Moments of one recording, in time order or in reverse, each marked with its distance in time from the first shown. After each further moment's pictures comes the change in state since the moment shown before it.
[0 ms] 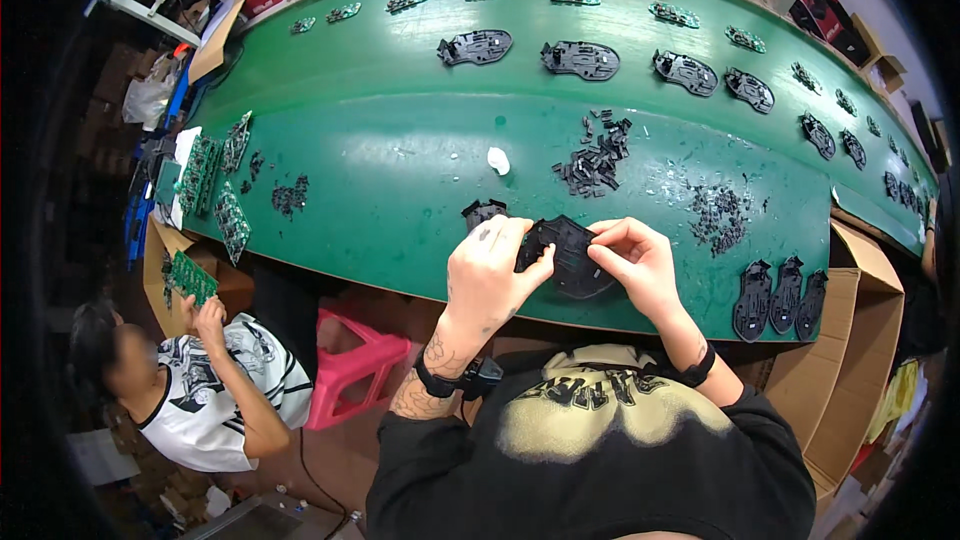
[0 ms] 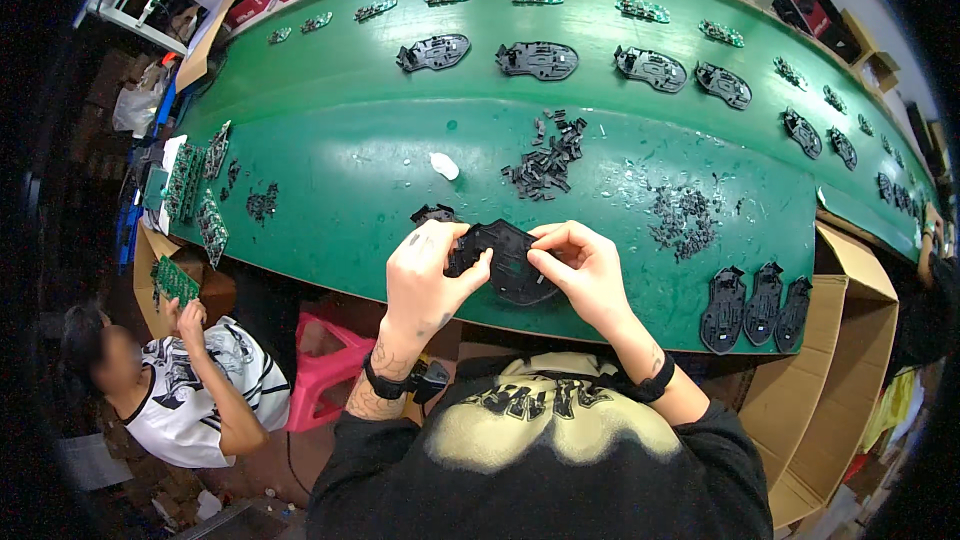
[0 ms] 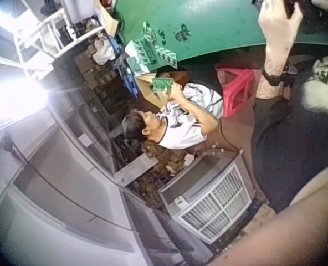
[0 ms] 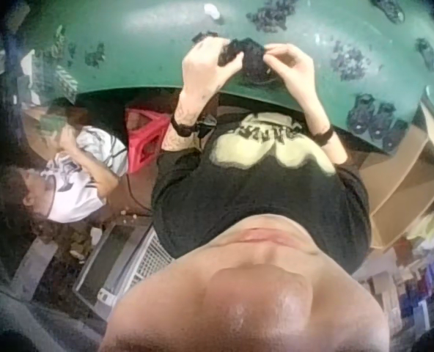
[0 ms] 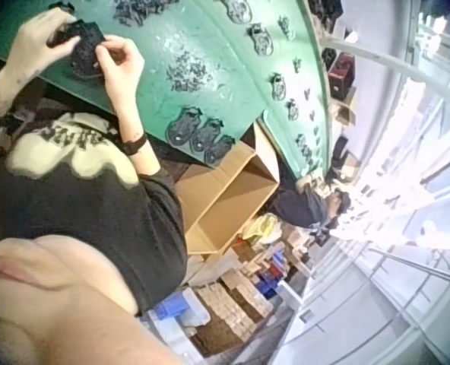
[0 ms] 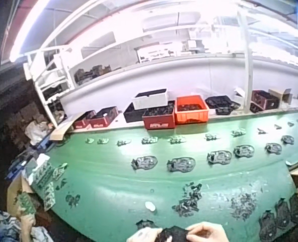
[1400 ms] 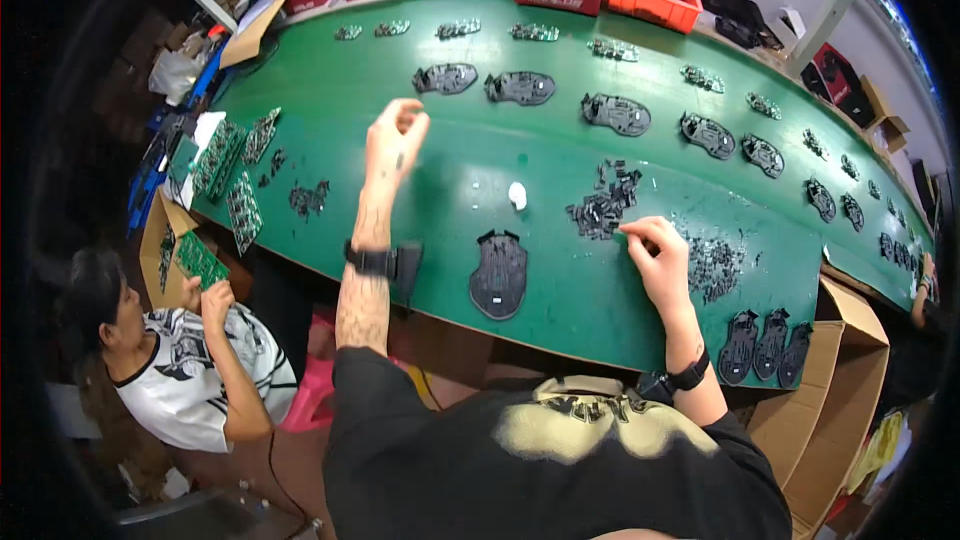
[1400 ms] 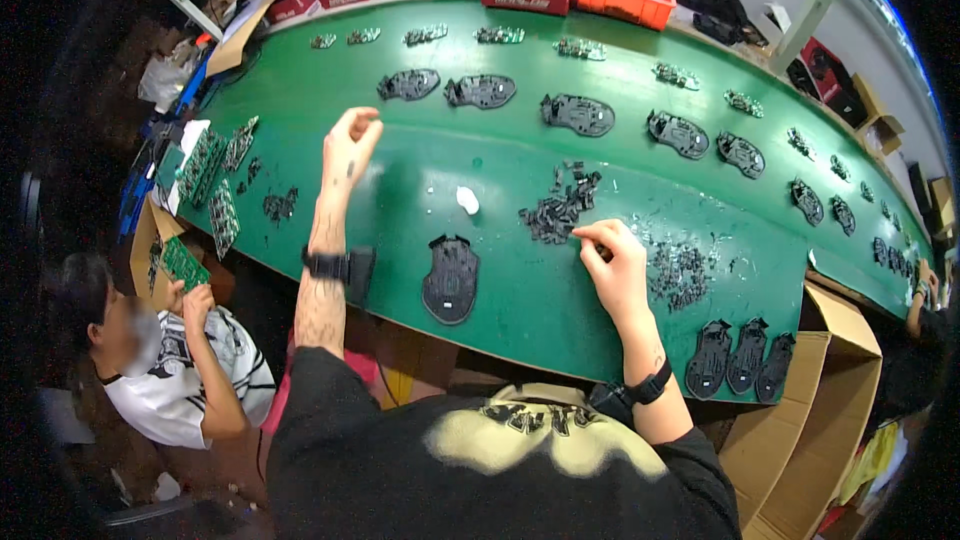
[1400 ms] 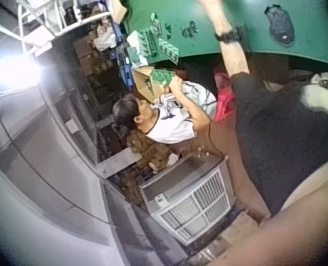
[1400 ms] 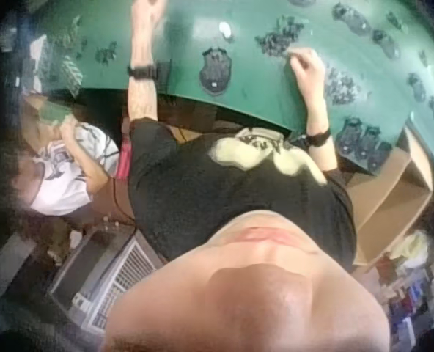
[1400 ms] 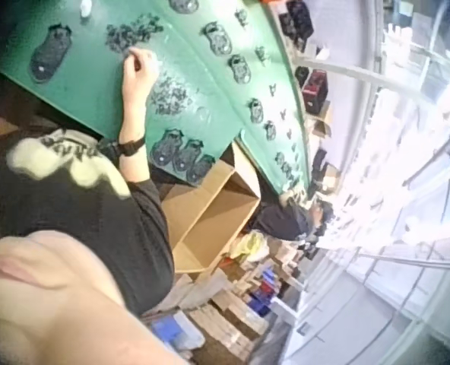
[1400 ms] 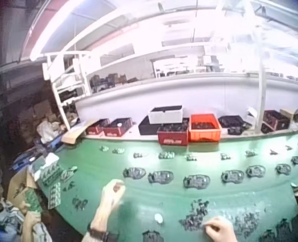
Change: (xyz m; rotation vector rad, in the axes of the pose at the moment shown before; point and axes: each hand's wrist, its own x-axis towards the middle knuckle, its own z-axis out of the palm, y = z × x) left_hand 0.122 -0.182 -0.044 -0.070 0.115 -0.433; right_hand 0.047 -0.015 -0.042 -0.788 0.198 -0.406
